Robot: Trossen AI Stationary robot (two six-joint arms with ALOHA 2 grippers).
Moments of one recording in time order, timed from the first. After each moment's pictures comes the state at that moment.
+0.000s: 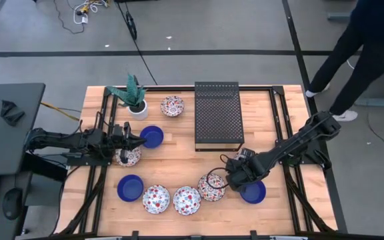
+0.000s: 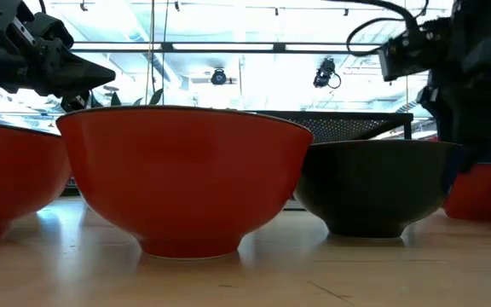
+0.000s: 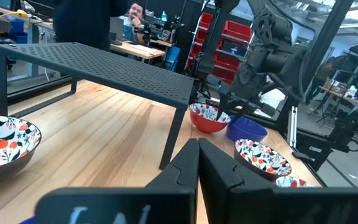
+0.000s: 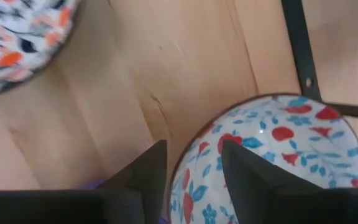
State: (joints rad) left arm -0.11 0.10 0.01 0.10 -0.22 -0.30; right arm 0.50 1.63 1.03 -0.91 0.22 0.82
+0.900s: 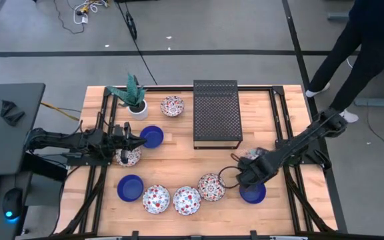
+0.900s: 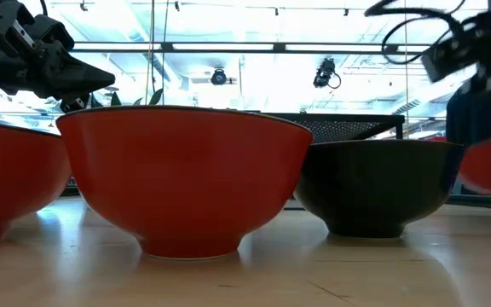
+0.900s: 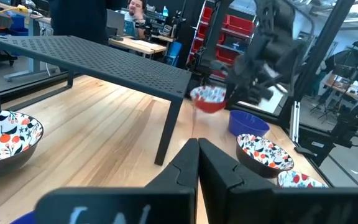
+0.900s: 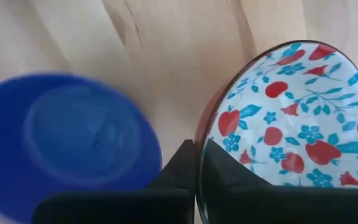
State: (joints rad) left arm -0.11 0.10 0.01 0.08 -0.22 -0.30; right arm 0.54 1.51 1.00 -1.16 0.05 0.94
